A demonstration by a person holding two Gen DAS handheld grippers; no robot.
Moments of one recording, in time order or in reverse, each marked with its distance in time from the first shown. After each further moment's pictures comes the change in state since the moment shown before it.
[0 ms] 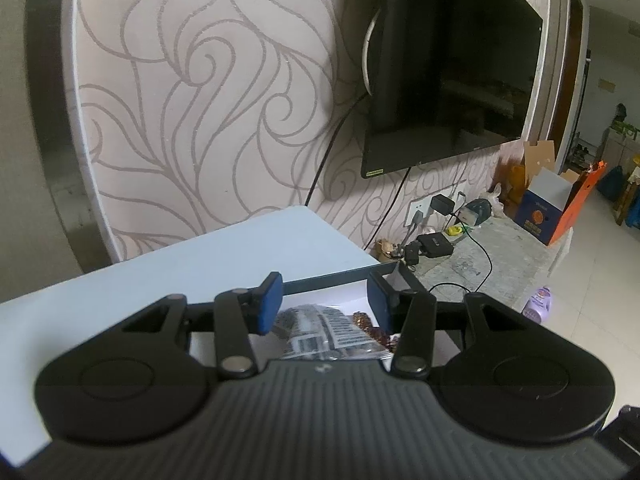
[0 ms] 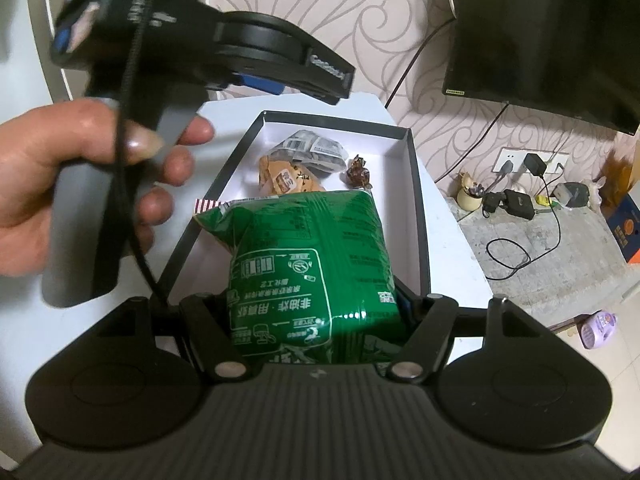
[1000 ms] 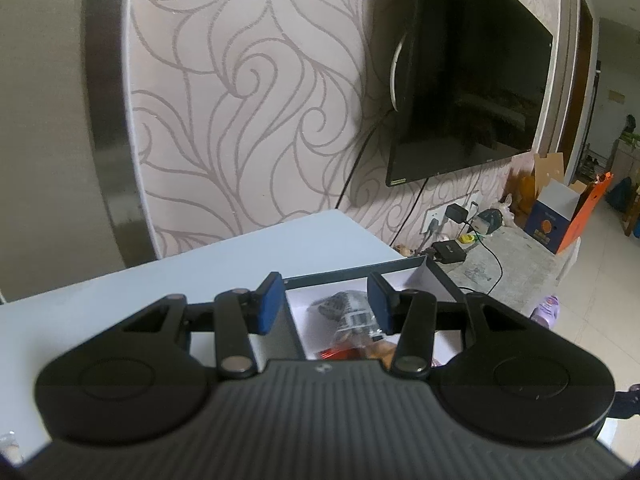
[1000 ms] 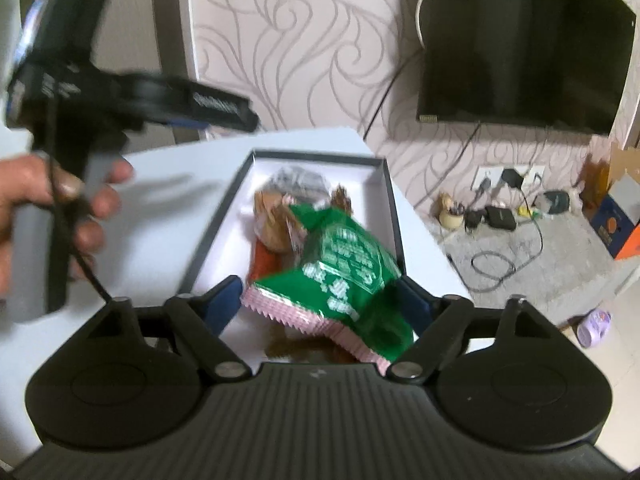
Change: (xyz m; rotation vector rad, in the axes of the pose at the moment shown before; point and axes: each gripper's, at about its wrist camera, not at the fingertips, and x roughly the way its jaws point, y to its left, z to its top) left arm -0.052 0.034 -0.010 -0.019 -0.032 0.037; right arm -0.042 0.000 -0.014 0.061 -0.101 -0.037
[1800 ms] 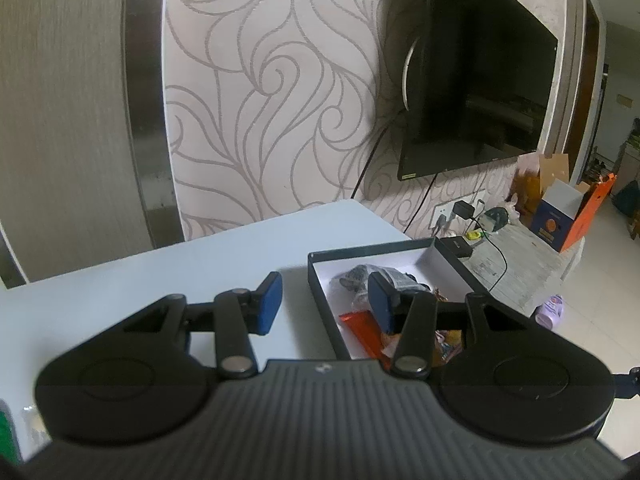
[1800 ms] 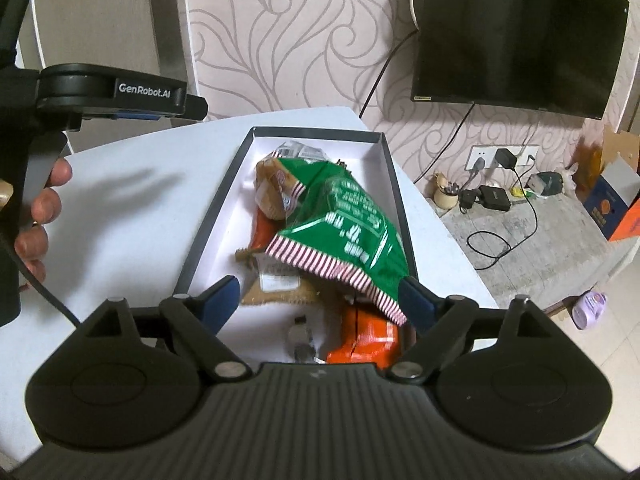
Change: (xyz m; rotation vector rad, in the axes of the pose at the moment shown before) left arm -0.041 0.012 -0.017 -0.012 0.003 0.021; right arm -0.007 0.012 -0.015 0.018 0.032 -0.030
